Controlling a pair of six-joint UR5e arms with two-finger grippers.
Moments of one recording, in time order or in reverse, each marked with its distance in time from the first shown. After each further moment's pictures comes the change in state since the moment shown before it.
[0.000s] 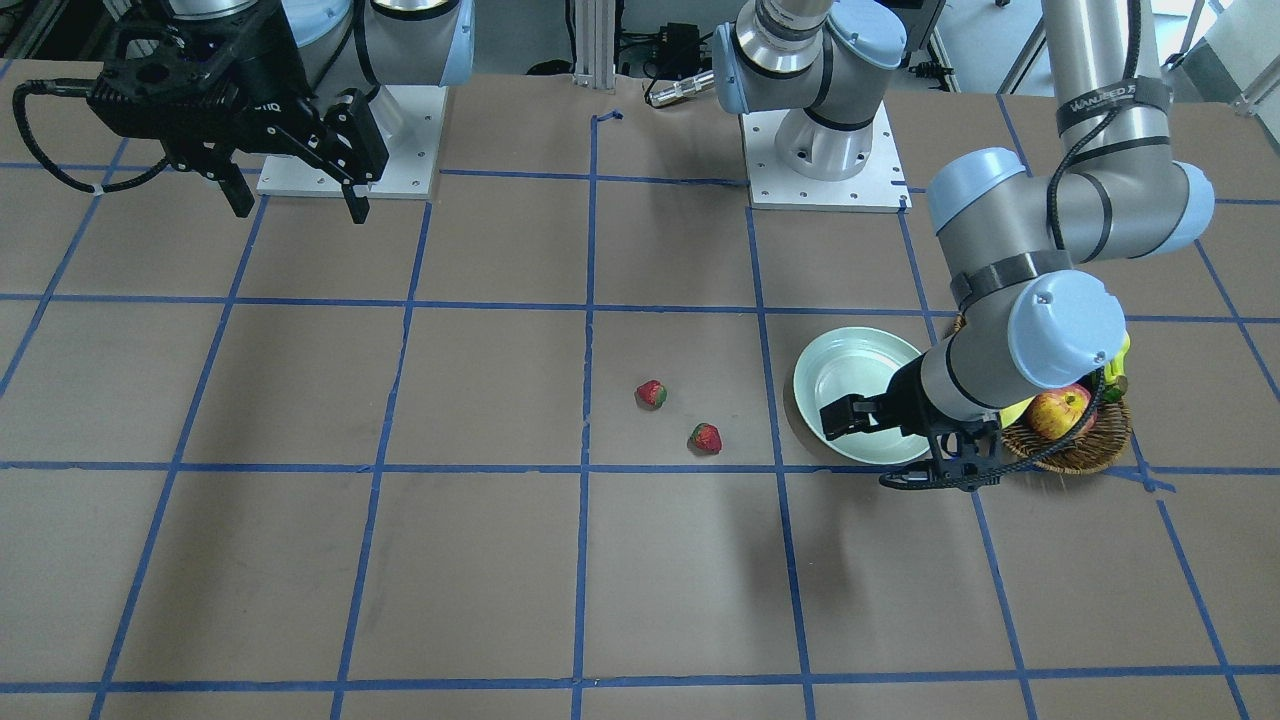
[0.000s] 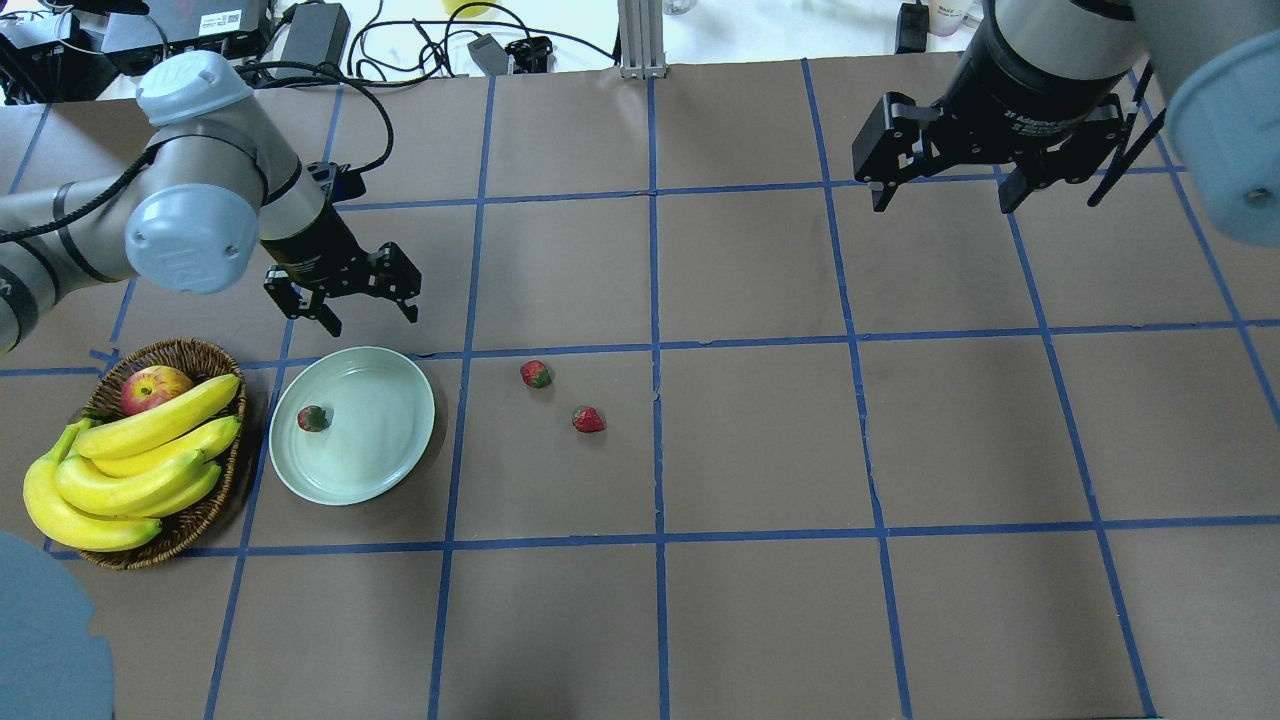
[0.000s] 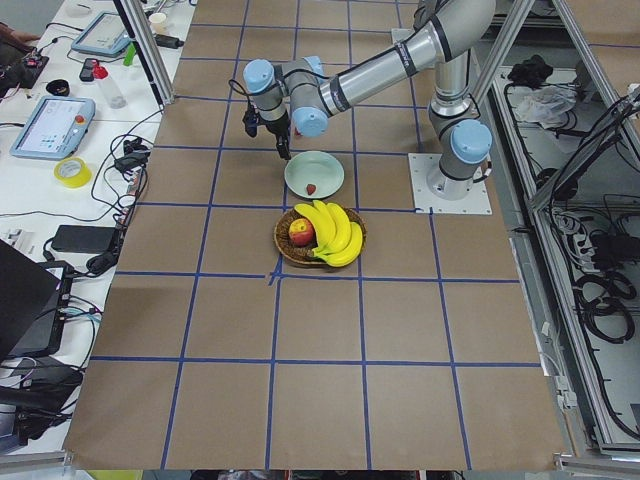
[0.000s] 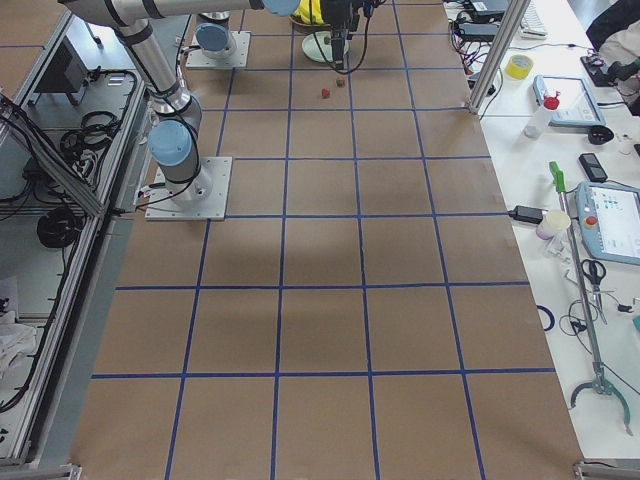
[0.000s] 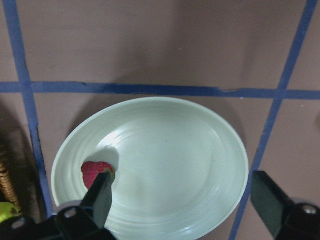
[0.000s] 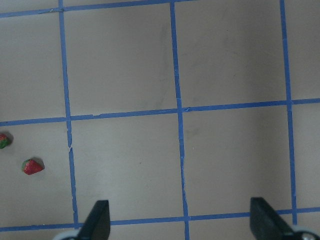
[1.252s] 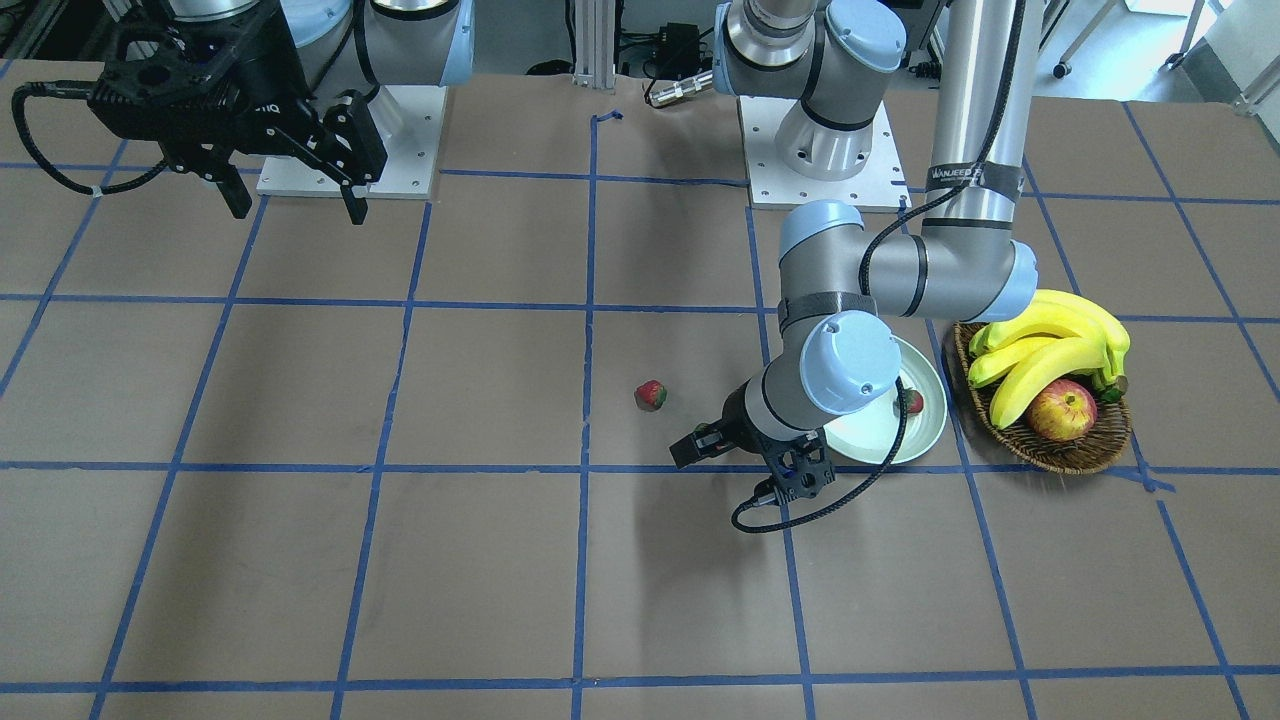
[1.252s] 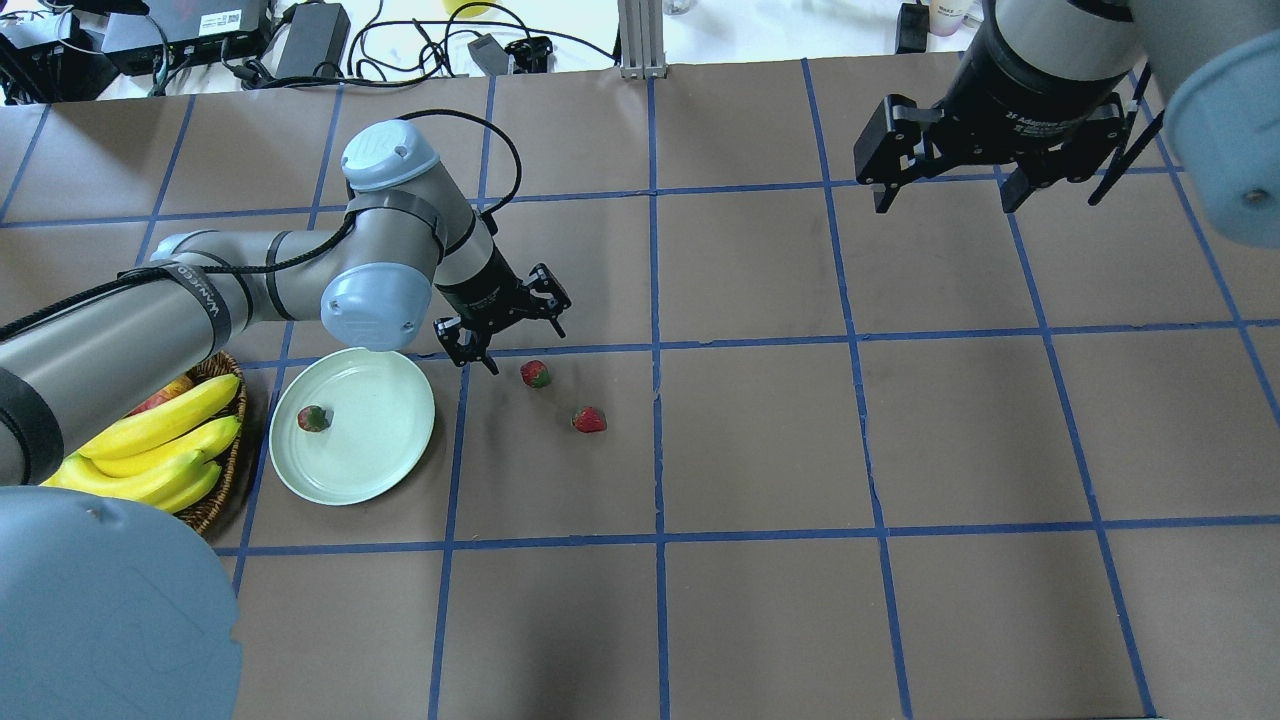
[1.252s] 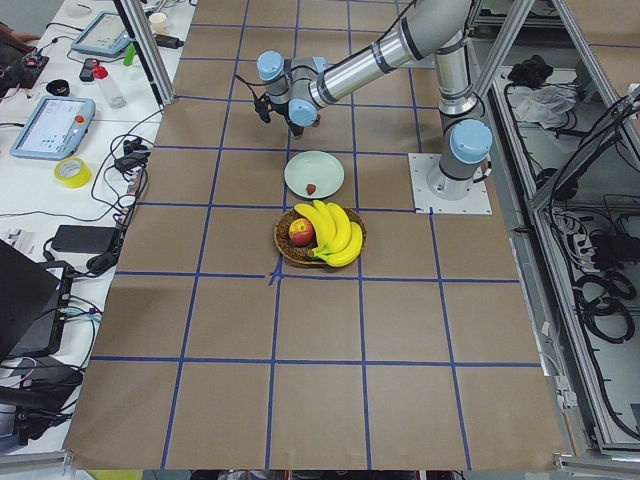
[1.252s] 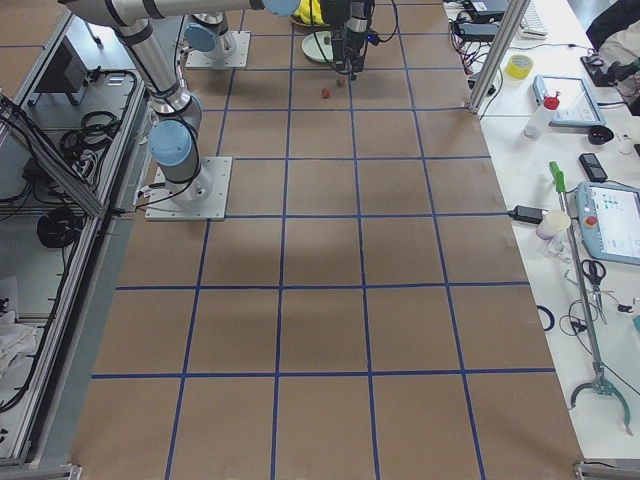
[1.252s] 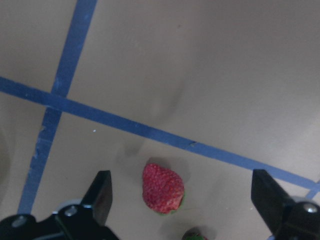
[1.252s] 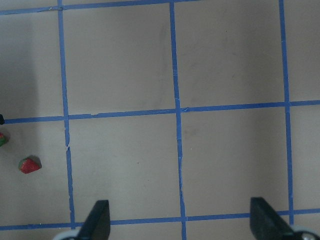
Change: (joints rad) left arm -0.197 -0.118 -0.074 0.186 -0.121 -0.515; right arm 0.000 0.001 0.001 -0.002 -0.005 -0.013
